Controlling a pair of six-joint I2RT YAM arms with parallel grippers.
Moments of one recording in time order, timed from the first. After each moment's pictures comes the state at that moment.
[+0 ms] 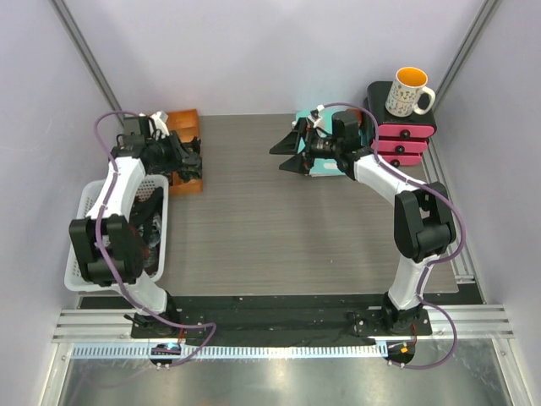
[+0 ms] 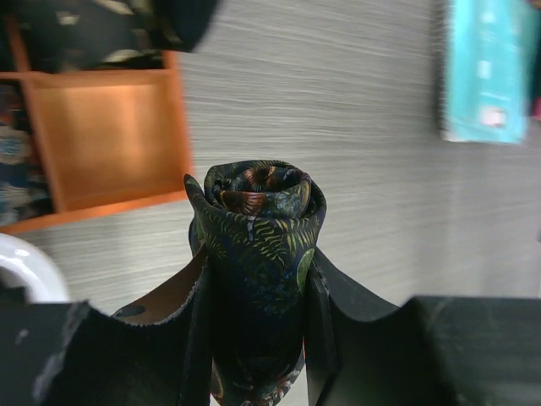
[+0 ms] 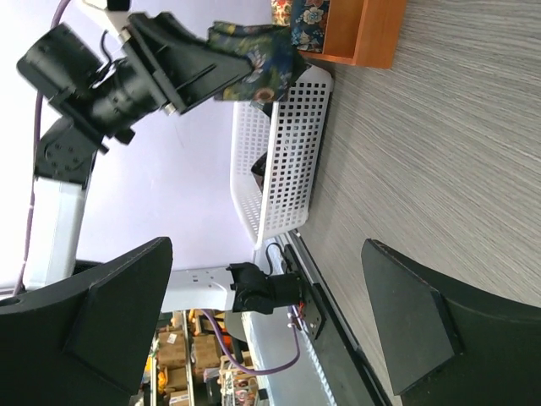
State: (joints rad) left arm 0.07 1.61 1.37 -0.54 0.45 -0.31; right arm 0.33 1.85 1.37 0.12 -0.92 1.01
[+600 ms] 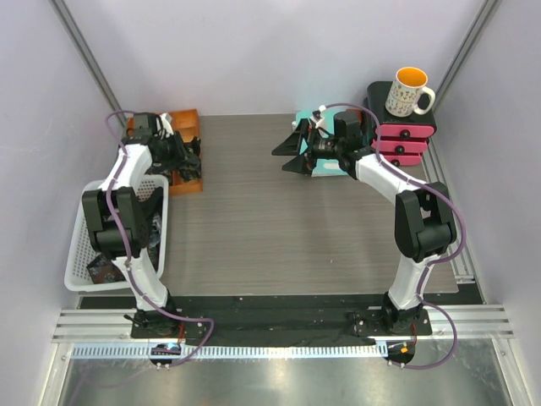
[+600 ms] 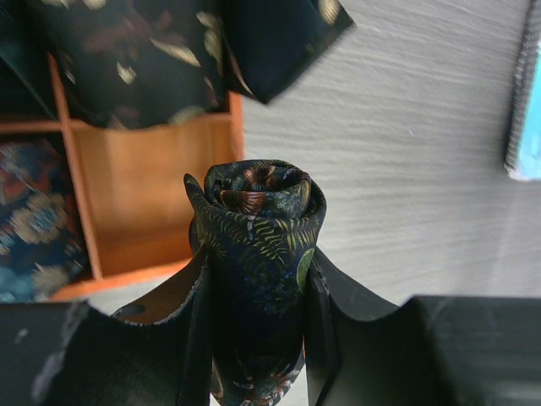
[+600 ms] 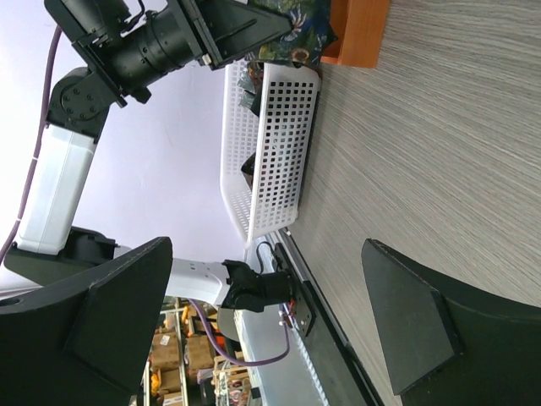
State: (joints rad) left arm 0.09 1.88 1.53 -0.57 0.38 -0.29; right arm 0.32 1.85 1.37 0.07 -0.92 0.96
